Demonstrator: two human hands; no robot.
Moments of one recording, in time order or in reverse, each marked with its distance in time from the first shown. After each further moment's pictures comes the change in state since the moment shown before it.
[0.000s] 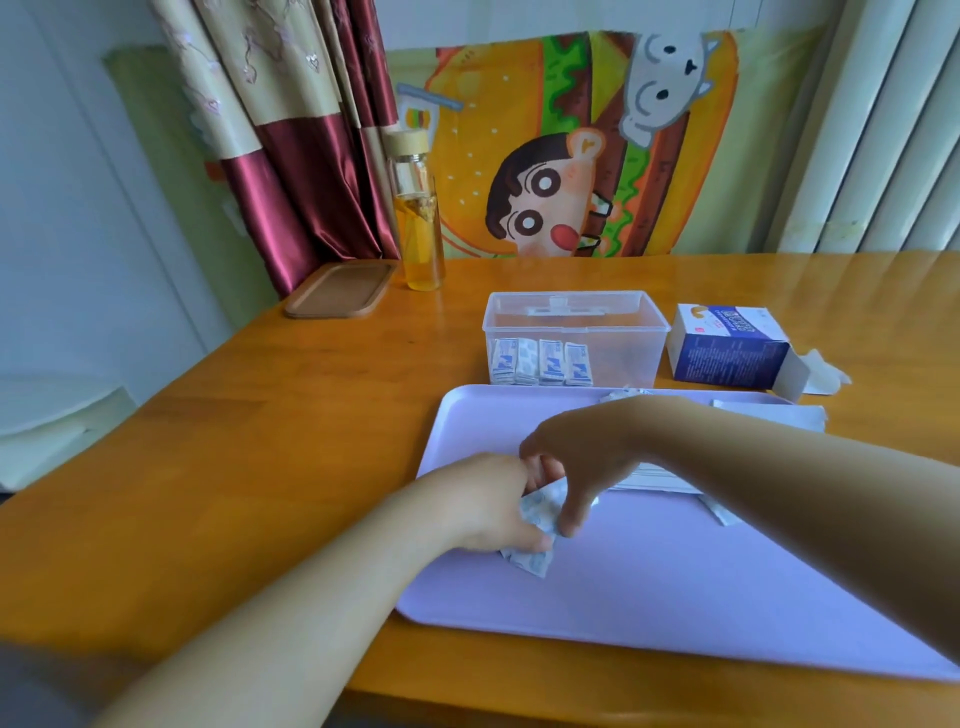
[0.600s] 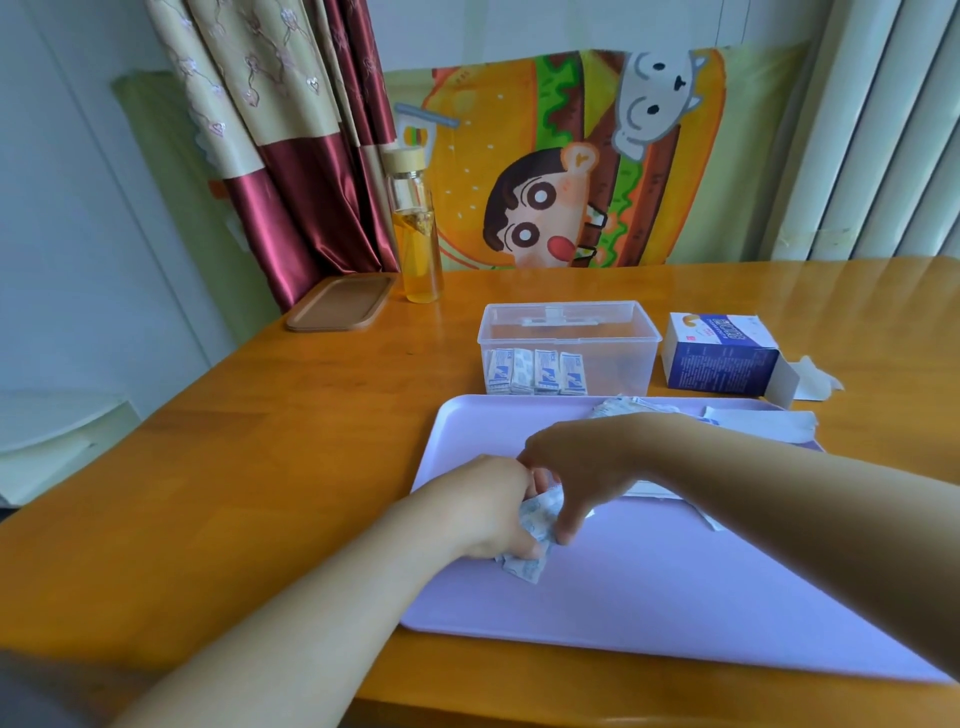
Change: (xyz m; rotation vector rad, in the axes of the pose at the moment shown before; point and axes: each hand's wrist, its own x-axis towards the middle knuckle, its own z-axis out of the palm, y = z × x) left_hand 0.001 0.007 0.000 0.020 0.034 -0.048; right_hand -0.007 0.000 0.005 -0.042 0.086 -0.053
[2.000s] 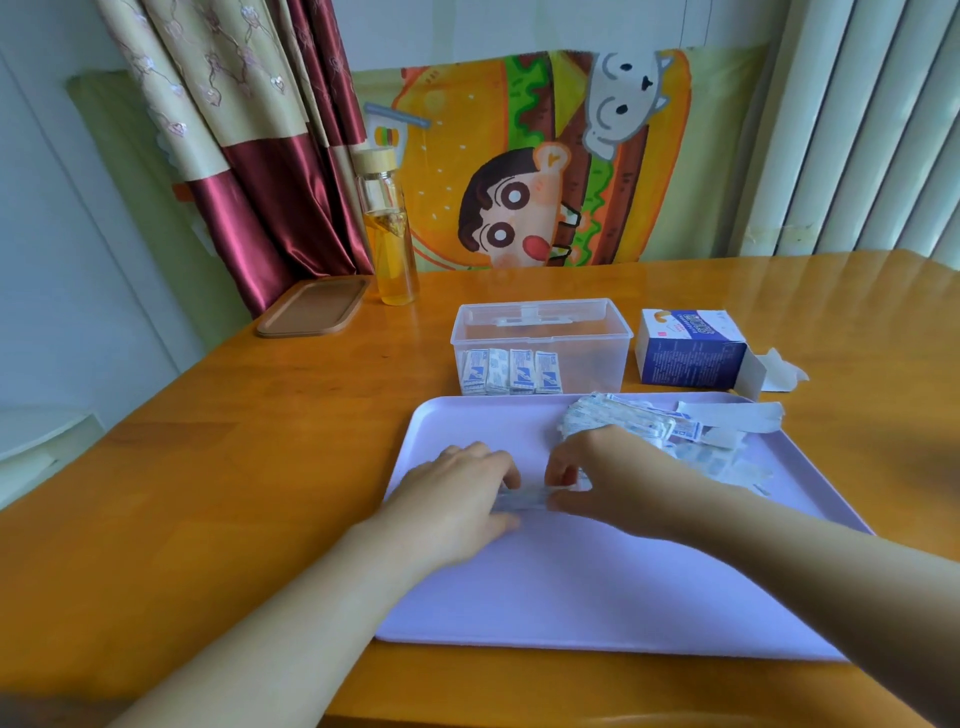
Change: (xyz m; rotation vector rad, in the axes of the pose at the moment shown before) left_hand 0.008 -0.011 0.011 0.183 0.260 0.114; right_hand -0.033 0.022 0.046 0.203 0.504 0.215
